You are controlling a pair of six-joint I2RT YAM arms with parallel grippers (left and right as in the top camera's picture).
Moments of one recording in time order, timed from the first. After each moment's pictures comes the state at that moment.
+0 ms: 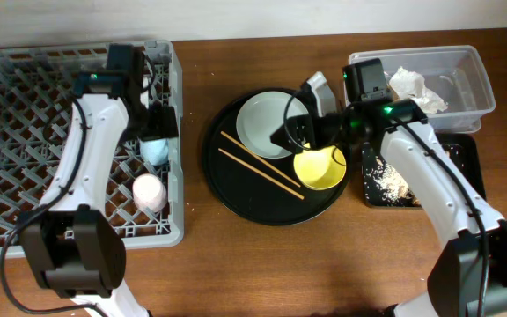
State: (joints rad) left arm -0.06 1.90 1.76 -1.21 -0.04 -0.19; right arm 0.19 1.69 1.37 -0.76 -0.71 0.07
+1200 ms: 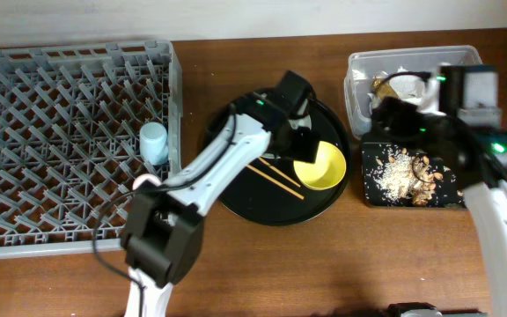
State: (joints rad) left arm -0.65 2.13 1.84 -0.93 0.16 -0.37; right arm -0.01 1.32 1.47 -1.05 -0.09 0.37
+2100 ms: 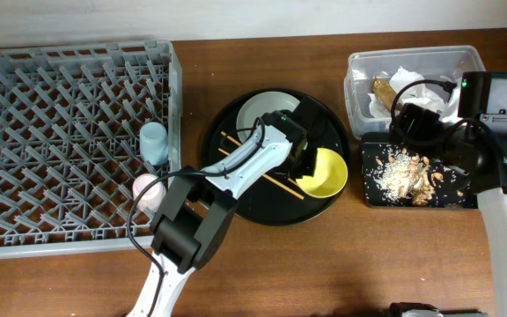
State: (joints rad) left arm -0.71 2.30 1.83 -0.90 0.16 -0.48; right arm -0.09 1.31 1.47 -1.14 -0.07 0.37
